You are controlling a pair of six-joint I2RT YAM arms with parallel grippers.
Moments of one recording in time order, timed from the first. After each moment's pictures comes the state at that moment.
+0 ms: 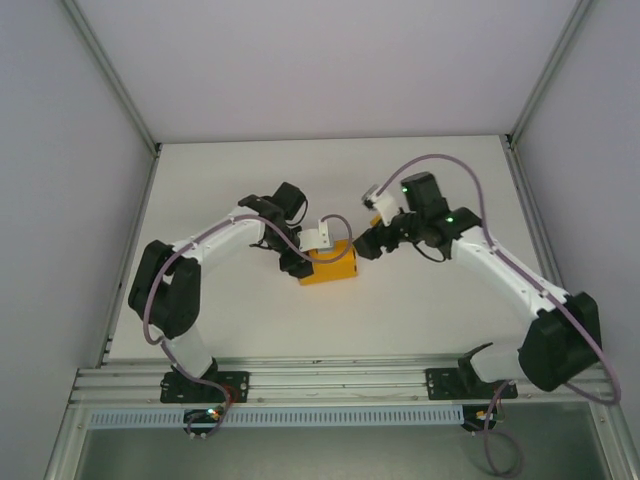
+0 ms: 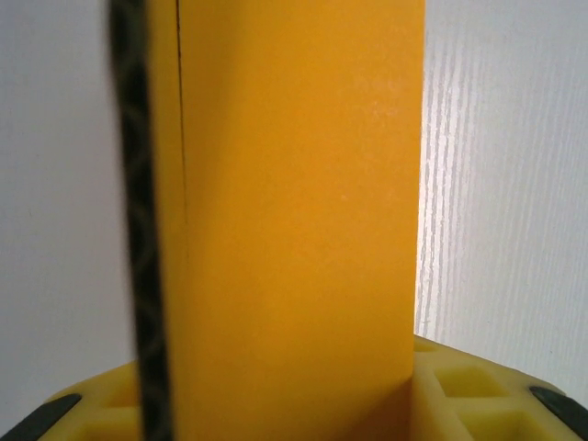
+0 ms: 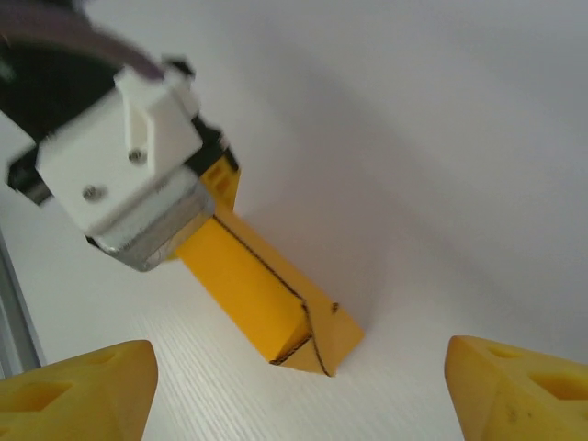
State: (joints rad) left arm -0.63 1.74 1.29 -0.89 0.41 0.78; right arm 0.42 1.38 1.10 -0.57 -0.44 -0.21
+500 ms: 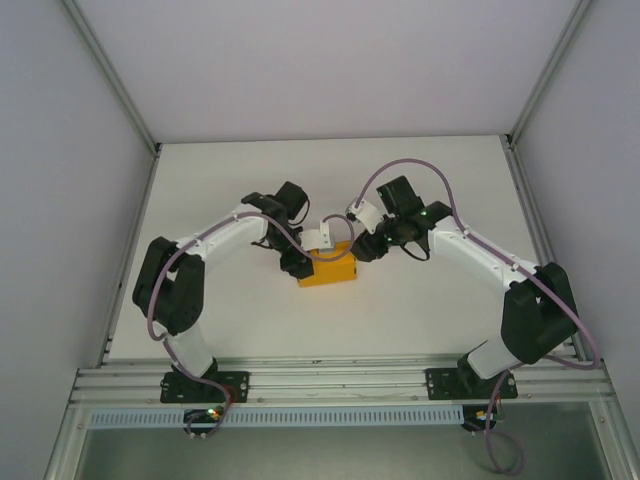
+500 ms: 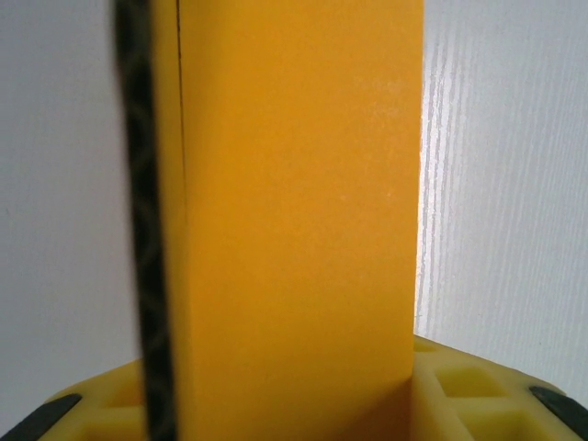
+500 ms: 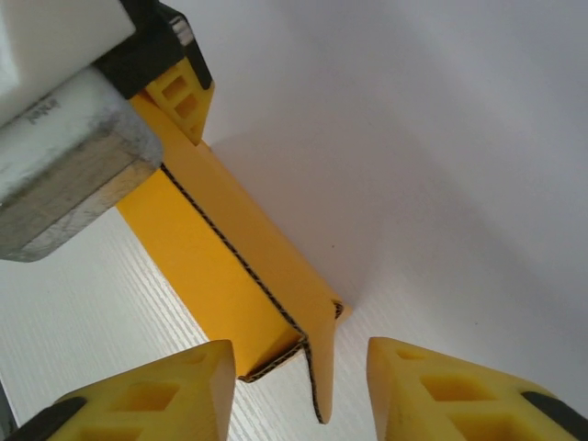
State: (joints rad) left arm -0.63 1.77 1.32 -0.93 0.40 0.78; right arm 0.47 1.52 1.15 -0.62 -0.37 -0.30
